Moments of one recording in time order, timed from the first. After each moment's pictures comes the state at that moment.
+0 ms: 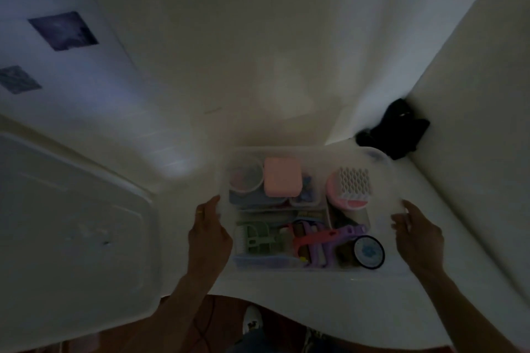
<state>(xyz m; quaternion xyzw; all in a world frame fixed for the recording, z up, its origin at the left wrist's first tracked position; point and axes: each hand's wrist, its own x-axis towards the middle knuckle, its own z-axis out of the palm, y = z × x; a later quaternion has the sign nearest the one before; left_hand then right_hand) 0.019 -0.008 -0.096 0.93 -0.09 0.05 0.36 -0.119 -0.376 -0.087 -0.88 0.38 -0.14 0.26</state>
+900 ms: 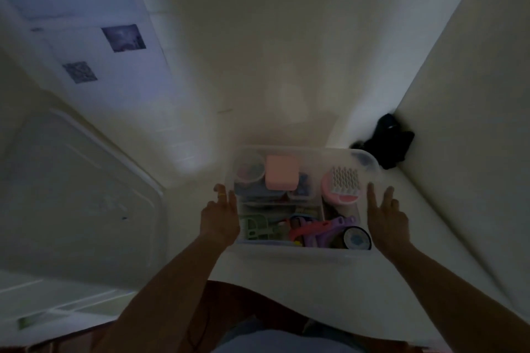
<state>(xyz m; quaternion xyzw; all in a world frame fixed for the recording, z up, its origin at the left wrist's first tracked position) 0.005 -0.017 -0.075 0.98 -0.17 -0.09 -0.07 -0.117 -0.362 -0.102 -0.96 0.27 -0.05 -0.09</state>
